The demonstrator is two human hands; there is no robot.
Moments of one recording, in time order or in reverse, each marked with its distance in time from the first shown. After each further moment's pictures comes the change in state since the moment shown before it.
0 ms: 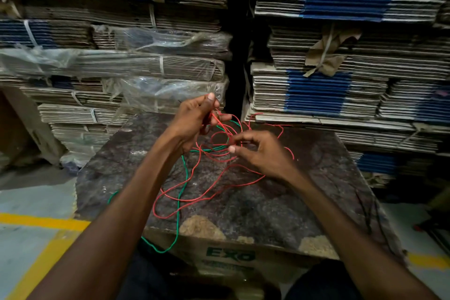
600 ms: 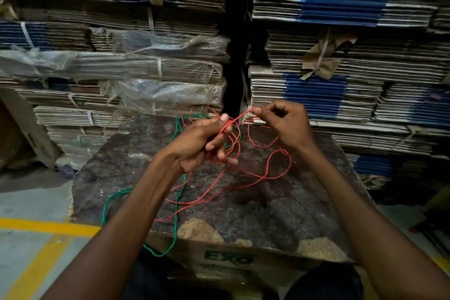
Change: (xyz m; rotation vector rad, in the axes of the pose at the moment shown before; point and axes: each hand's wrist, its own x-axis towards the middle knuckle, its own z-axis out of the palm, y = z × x) left_hand -0.034 0.001 0.014 -0.251 -0.400 -0.219; right_hand 0.032 0.008 -0.054 0.156 0.372 -0.045
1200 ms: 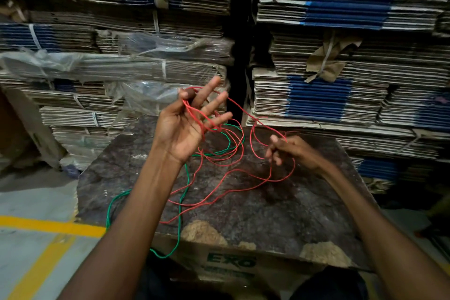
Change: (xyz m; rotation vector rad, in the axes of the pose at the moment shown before) left_hand 0.001 0.023 -0.029 -0.576 -0.140 0.421; right_hand -0.027 0.046 -0.026 0.078 -0.565 0.326
